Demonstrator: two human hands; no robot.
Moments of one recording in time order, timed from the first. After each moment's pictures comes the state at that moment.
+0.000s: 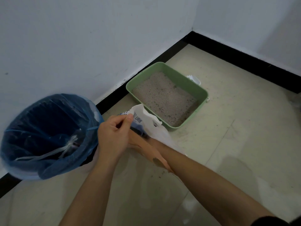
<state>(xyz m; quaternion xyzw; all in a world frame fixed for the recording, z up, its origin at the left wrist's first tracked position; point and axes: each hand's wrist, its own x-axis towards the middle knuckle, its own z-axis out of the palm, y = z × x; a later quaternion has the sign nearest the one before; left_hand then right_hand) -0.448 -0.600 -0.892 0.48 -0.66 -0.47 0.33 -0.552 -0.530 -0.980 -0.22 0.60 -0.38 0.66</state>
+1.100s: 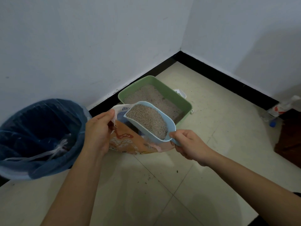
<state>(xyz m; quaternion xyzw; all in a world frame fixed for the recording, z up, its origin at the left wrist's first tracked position) -0.457 -0.620 -0.871 0.50 -0.41 -0.68 0.35 -0.635 -0.435 -0.861 -0.30 0.73 -0.40 0.47</state>
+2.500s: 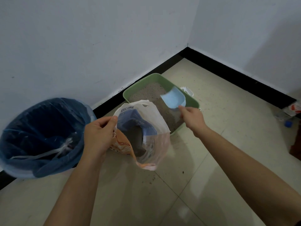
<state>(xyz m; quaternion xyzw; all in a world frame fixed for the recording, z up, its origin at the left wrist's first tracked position) -0.444 -0.609 -0.881 0.54 -0.55 -0.55 0.33 -0.717 -0.509 -0.936 -0.21 0.85 -0.41 0.25</state>
